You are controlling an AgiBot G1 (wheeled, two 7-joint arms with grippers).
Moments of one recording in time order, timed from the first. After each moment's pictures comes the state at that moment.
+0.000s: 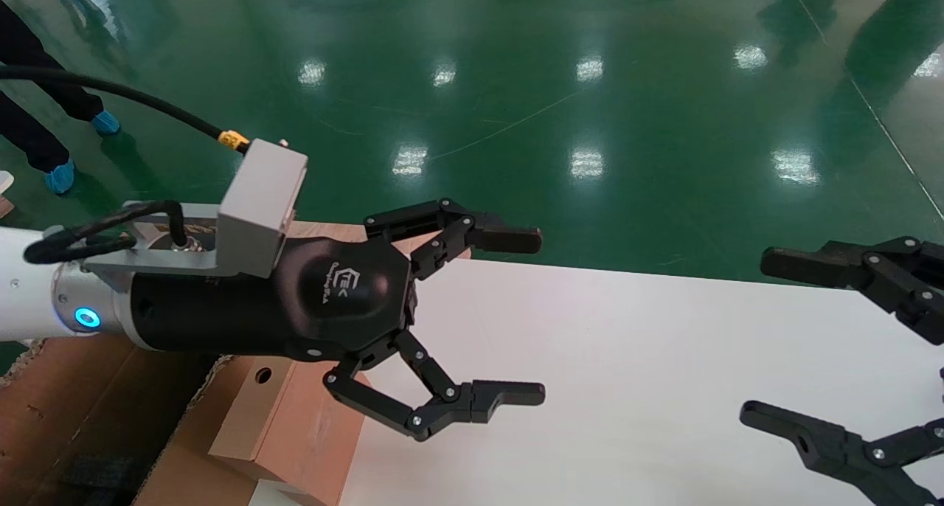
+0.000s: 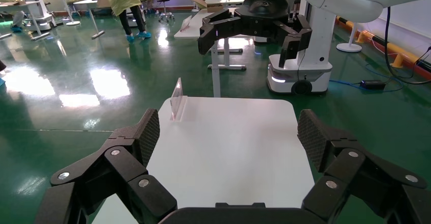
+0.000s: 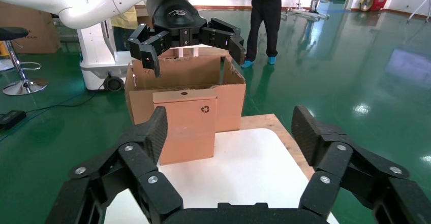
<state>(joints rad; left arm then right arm) -1.09 0.59 0.29 -1.29 0.75 1.49 -0.21 1.09 -0.59 -0.33 1.27 -0.70 -1.48 0.16</state>
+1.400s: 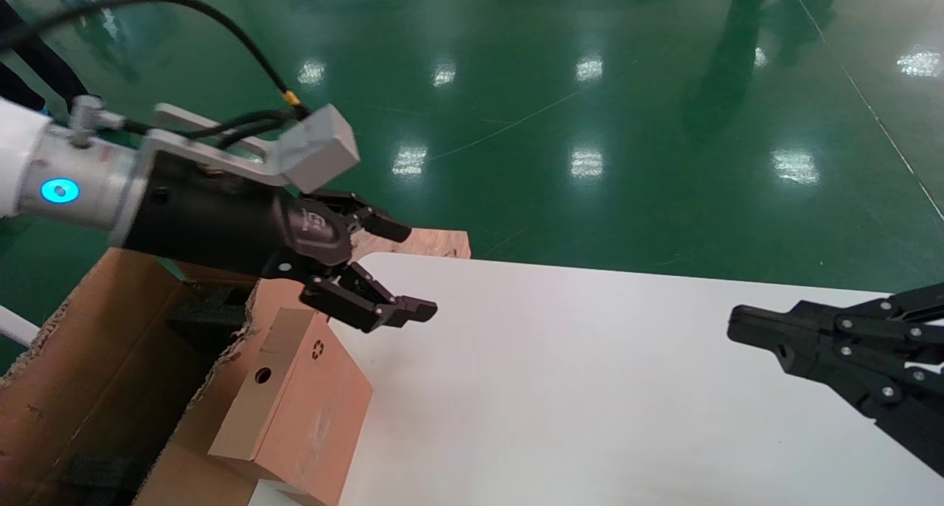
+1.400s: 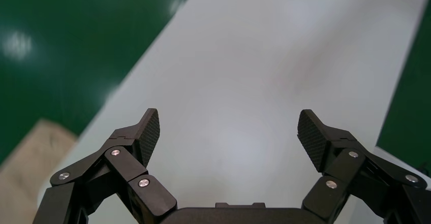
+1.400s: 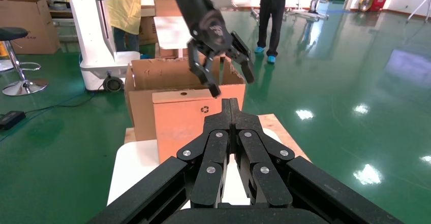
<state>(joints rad) -1.68 0.54 0.72 -1.34 1.37 1.58 -0.91 1.09 -0.59 -0.33 1.27 -0.70 -1.48 0.16</state>
